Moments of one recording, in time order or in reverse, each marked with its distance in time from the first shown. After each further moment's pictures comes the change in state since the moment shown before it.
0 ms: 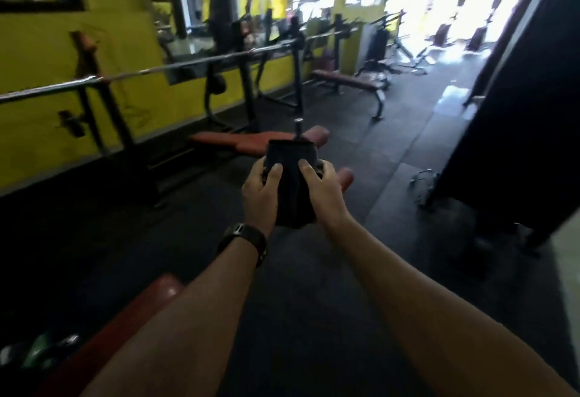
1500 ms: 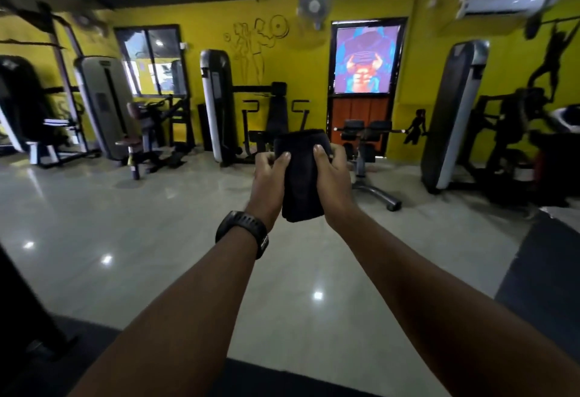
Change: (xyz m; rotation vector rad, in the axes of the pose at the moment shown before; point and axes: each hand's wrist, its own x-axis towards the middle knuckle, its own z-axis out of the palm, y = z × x) left_hand -0.361 0.230 0.778 -0.653 -2.046 -0.033; right_hand -0.191 -0.089 -0.744 -0.383 2.068 -0.197
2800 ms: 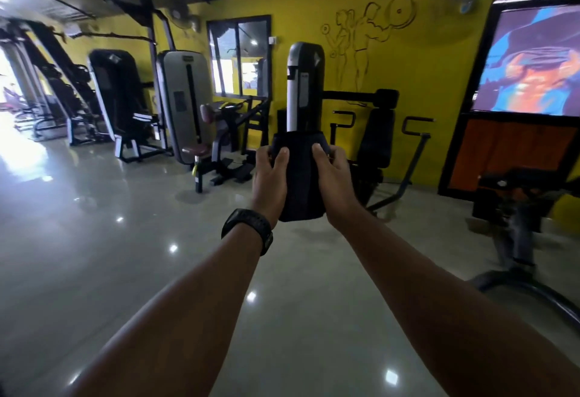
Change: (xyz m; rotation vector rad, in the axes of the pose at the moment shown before) left_hand 0.913 -0.292 -0.259 0.081 0.354 0.086; right_hand 0.756 0.334 0.586 0.222 -0.353 0.081
